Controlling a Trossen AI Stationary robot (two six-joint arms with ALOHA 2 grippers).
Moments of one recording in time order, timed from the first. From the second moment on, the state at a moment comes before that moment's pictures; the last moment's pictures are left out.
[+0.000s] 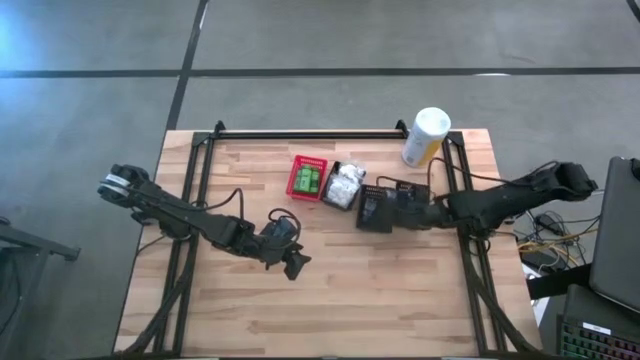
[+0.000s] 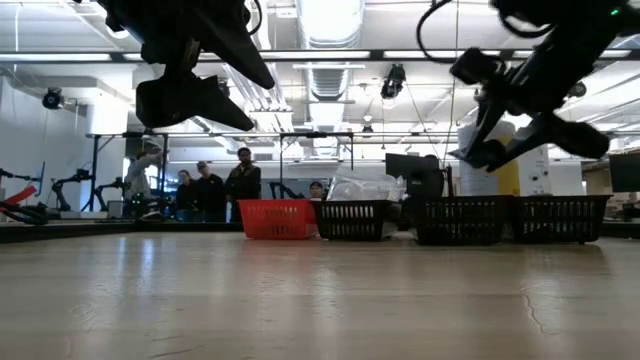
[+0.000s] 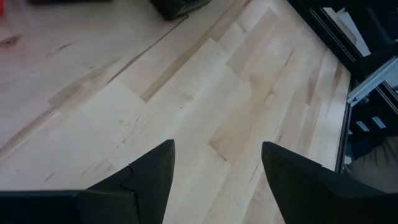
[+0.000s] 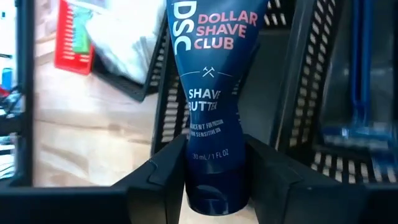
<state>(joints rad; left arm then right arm) -0.36 1.42 0.90 -0.17 -0.32 -1.02 0.17 1.08 0.61 -0.50 0.42 1.73</state>
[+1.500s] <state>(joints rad) -0.32 1.38 0.89 -0.13 -0.28 -0.94 0.19 1.24 0.95 -0.34 0.05 0.83</state>
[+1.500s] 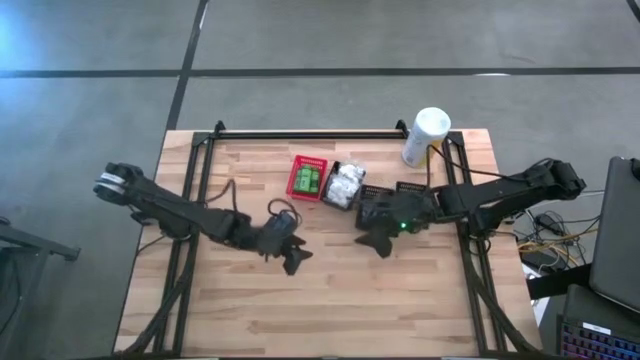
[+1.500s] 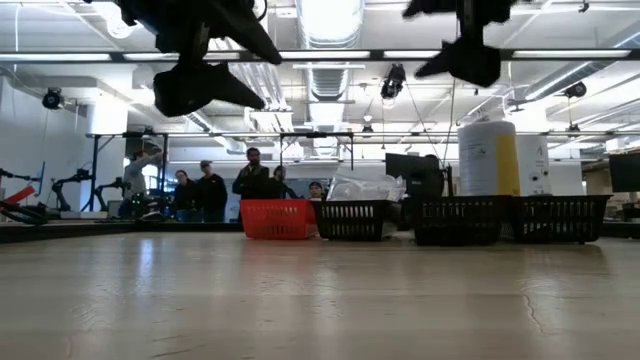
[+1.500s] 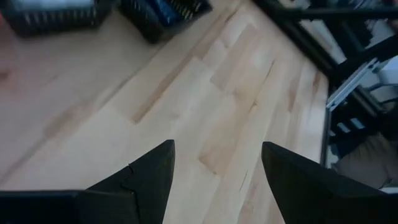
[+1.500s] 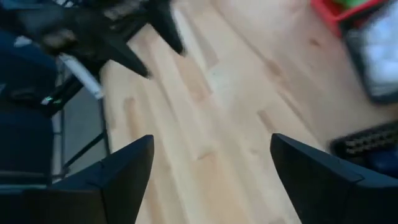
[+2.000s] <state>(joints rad) -0.21 0.86 0.66 -0.06 -0.26 -0.67 0.11 0.78 0.54 0.08 -0.01 0.73</state>
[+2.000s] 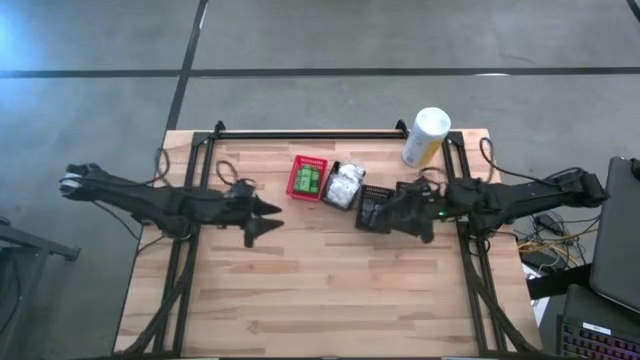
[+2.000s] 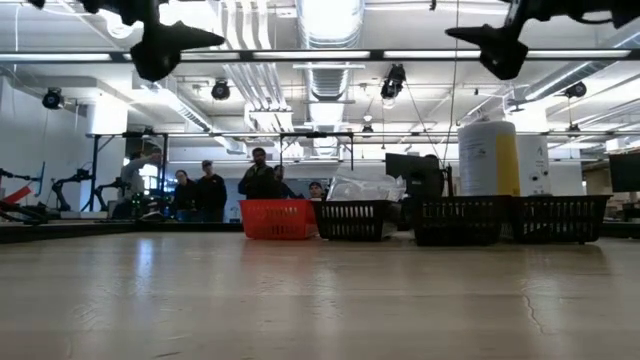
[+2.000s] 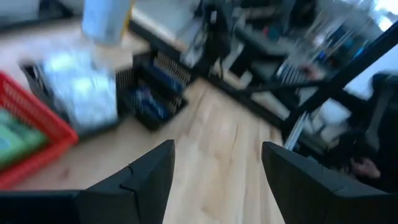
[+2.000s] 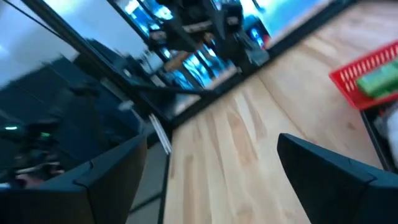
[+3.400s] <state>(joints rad) -0.17 0.04 0.01 0.11 -0.35 -0.46 0.11 0.29 0.04 0.48 0.00 0.65</state>
